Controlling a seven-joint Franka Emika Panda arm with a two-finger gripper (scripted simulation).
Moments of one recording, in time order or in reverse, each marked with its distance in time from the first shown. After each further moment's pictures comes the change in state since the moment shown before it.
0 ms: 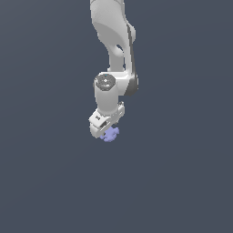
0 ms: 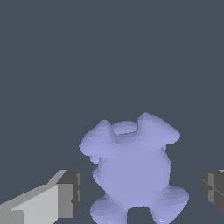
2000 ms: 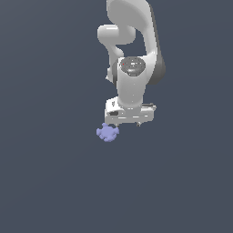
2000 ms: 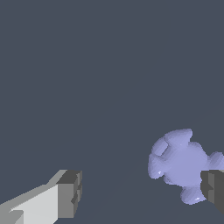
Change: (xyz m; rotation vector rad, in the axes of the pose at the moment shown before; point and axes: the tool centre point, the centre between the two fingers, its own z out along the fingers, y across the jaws) arm 0.086 -0.038 -0.074 0.037 0.003 0.768
